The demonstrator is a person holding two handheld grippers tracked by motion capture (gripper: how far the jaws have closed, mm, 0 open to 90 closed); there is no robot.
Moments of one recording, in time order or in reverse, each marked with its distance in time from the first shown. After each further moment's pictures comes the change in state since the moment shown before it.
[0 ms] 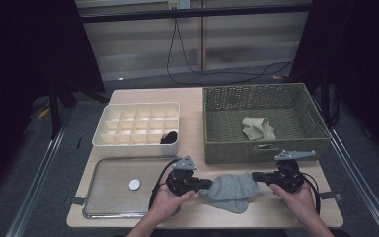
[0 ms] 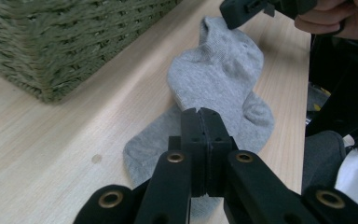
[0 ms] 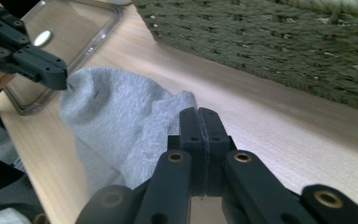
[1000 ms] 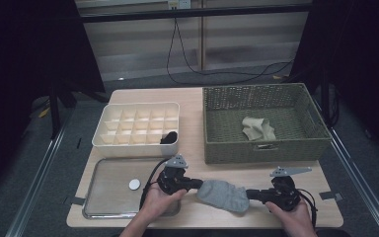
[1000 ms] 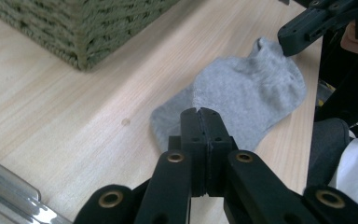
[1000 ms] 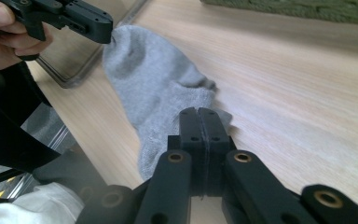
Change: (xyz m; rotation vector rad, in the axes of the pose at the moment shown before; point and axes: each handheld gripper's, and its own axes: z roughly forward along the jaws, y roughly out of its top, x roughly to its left) left arm 0.014 -0.010 -0.013 0.067 0.025 -0.046; right arm 0.033 -0.030 0.001 0.045 0.059 0.040
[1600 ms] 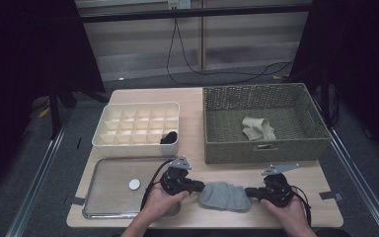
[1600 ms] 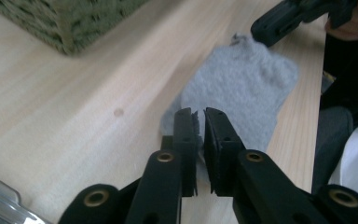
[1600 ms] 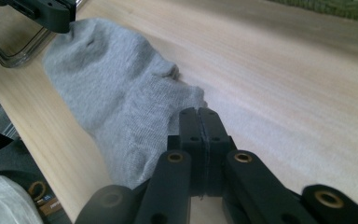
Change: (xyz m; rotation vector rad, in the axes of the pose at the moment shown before) left arm 0.001 0.002 0.008 0.022 -0.013 0.010; right arm -0.008 0.006 0.021 0.078 -0.101 -0.075
